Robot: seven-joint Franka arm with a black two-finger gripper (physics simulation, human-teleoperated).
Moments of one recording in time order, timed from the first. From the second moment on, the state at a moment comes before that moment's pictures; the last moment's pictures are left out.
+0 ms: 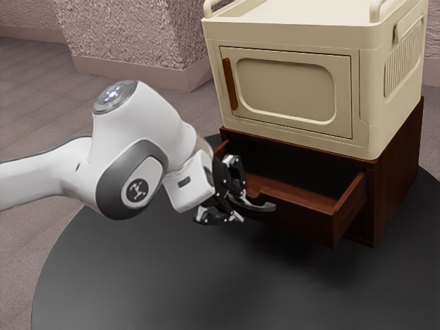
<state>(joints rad) 0.02 -0.18 -0.13 -2.10 -0.12 2.38 1.50</state>
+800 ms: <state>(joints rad) 0.02 -0.39 -0.16 -2.30 -0.12 2.40 1.45</state>
